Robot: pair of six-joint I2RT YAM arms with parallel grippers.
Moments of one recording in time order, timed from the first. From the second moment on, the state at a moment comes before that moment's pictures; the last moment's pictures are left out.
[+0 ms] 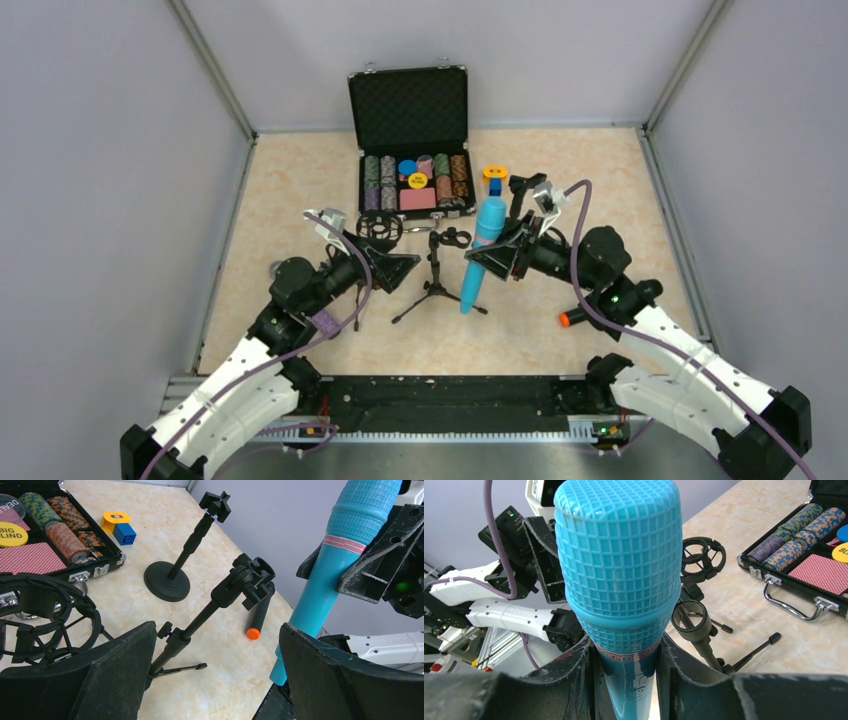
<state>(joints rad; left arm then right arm) -0.58 0.63 0.46 0.24 0.26 -0.59 0.64 0.82 0.62 0.30 -0.51 0.55</state>
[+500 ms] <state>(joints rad) -0.58 0.65 0.46 0.24 0.24 -0.59 0.64 0.96 0.84 0.17 -0.50 0.46</state>
